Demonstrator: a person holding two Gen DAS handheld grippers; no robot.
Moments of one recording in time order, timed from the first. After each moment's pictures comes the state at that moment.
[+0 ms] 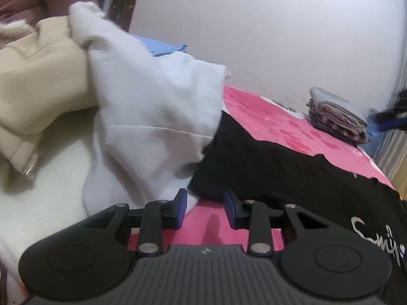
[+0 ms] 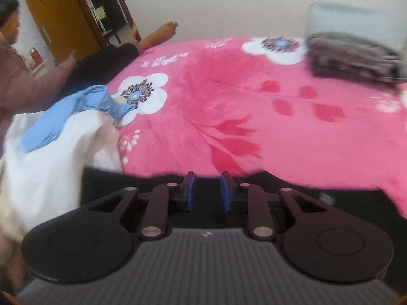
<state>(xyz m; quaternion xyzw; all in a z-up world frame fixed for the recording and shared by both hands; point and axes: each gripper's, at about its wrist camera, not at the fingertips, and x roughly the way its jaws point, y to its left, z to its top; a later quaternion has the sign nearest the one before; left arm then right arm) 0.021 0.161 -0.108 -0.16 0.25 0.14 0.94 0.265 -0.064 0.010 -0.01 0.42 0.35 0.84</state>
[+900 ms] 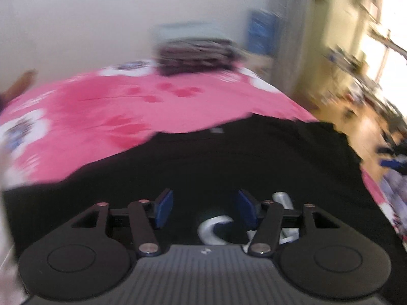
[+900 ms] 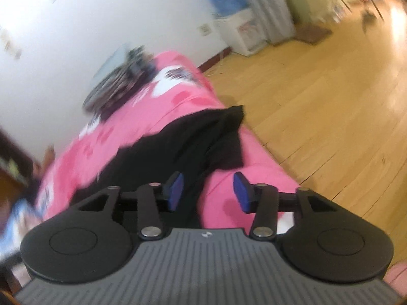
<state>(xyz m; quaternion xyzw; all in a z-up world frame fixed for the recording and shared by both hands) 0.164 -0.037 -0.030 0.04 0.39 -0.15 0.91 0.176 -0.452 -0.104 0.30 0.36 0.05 0.88</state>
